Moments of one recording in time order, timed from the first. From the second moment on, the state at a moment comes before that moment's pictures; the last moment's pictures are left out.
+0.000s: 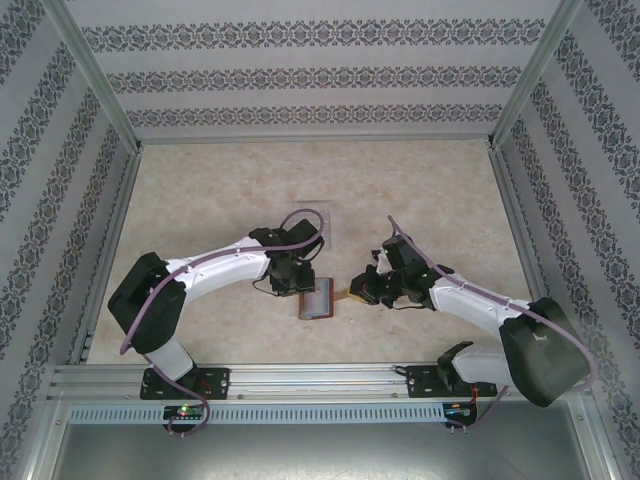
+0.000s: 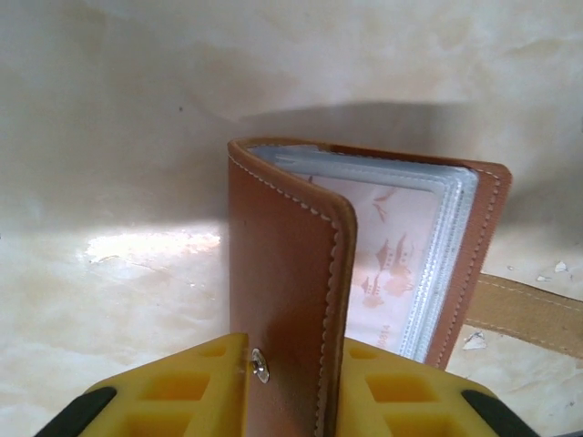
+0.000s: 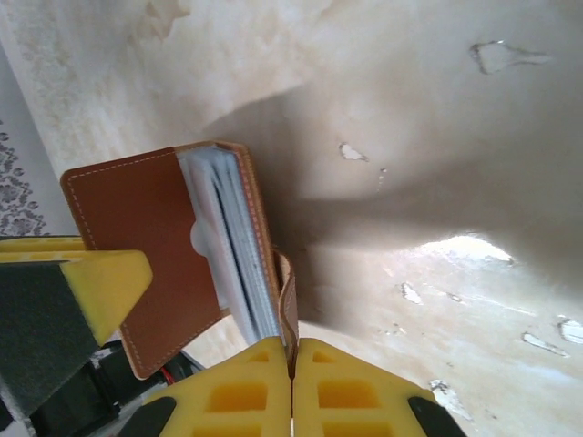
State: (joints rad) left arm -0.77 1.66 1.12 -0.79 0.14 -0.93; right arm 0.51 1.26 0.51 -0.20 -0.59 0.99
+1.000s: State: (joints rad) left arm -0.56 1.56 0.90 -0.50 0.37 -0.84; right arm 0.52 1.54 0.85 -0.52 -0.35 0.76
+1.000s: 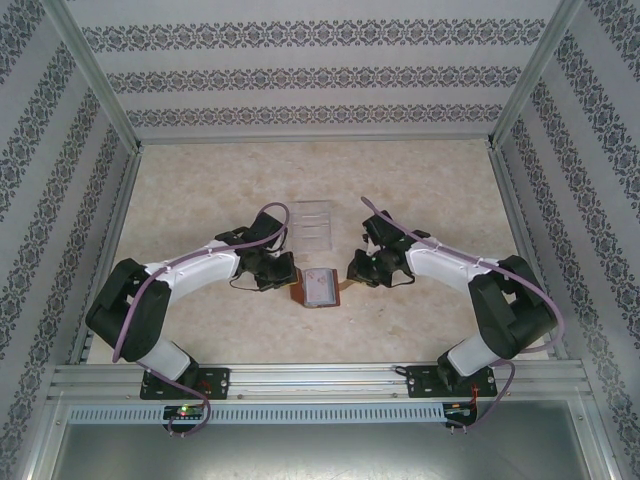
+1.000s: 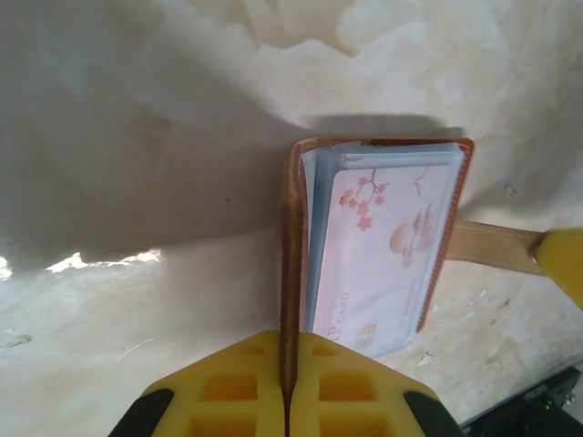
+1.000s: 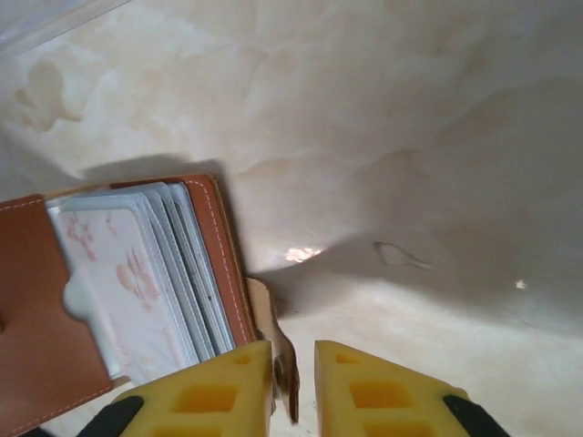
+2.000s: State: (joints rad) left arm -0.55 1.60 0.94 -0.56 0.41 -0.71; right arm 0.73 1.74 1.07 -0.66 -0.24 0.83
